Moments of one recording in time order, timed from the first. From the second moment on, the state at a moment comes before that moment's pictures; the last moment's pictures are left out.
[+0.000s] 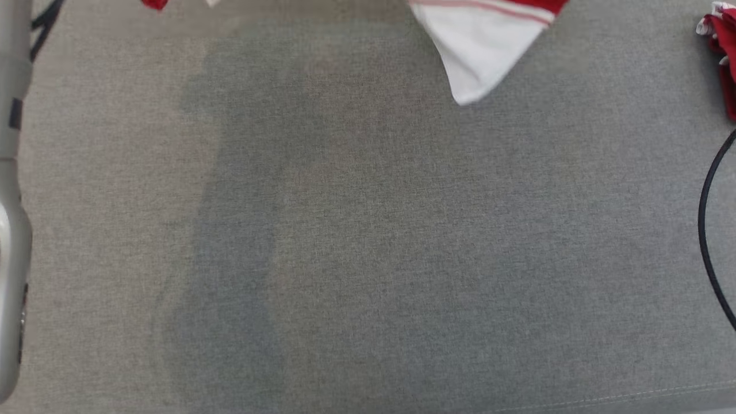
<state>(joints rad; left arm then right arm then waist) -1.58 0.22 -0.41 0.82 -0.65 -0.13 -0.07 -1.56 -0.30 0.12 0.87 0.44 0.13 -0.17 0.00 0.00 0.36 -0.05</state>
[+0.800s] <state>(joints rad) -1.44 0.28 -0.57 0.90 -0.83 -0.13 -0.24 -1.43 -0.28 0.31 0.88 0.59 0.13 -0.26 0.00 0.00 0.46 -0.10</state>
